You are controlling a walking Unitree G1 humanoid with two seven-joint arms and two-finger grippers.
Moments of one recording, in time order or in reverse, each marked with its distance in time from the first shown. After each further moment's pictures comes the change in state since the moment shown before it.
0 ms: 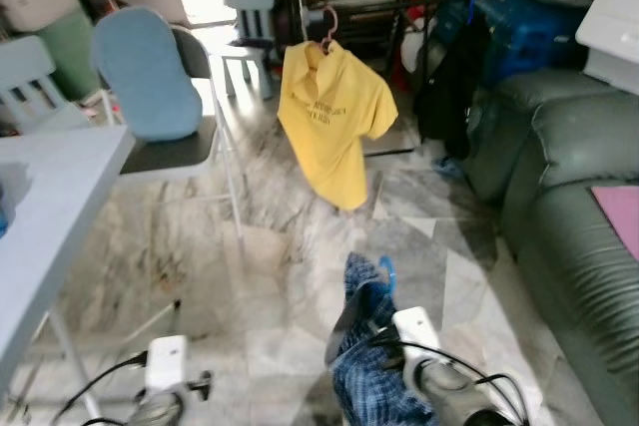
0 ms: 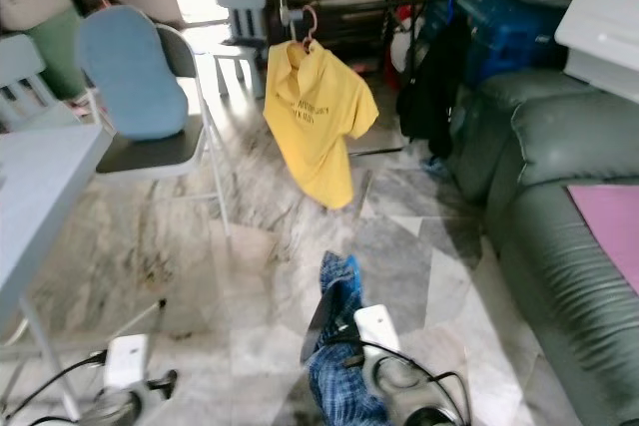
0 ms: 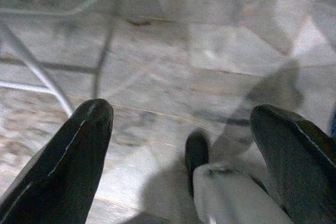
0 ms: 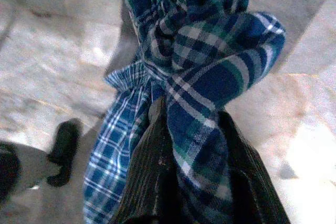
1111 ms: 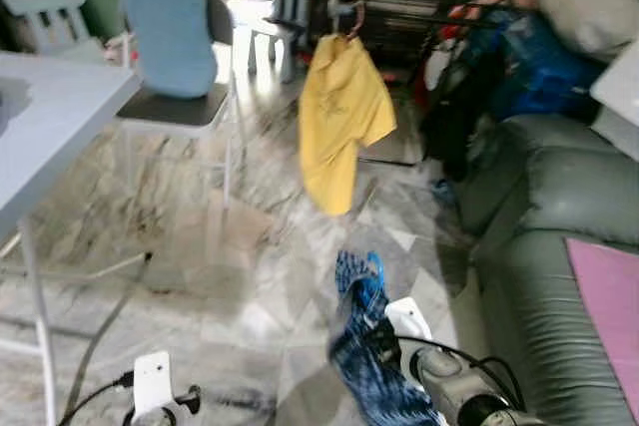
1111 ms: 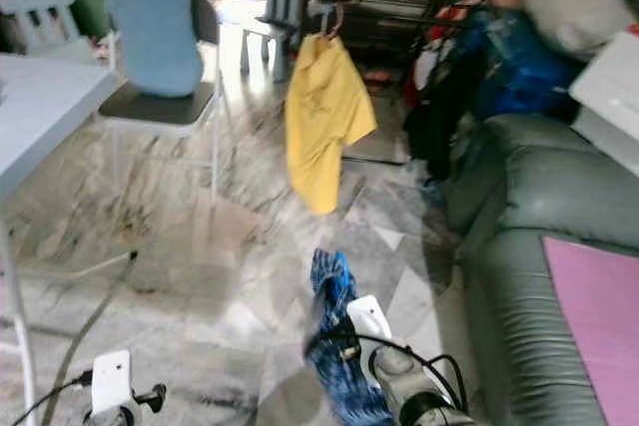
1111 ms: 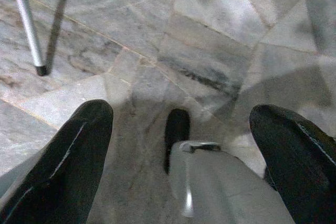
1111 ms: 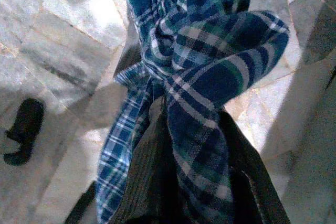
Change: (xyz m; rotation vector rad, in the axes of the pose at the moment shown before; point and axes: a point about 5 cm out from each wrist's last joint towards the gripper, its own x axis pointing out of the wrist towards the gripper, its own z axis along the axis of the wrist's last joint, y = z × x) left arm -0.005 0.020 -0.019 -0.089 0.047 0.109; right arm 0.003 0.004 0.016 -0.083 -0.002 0.031
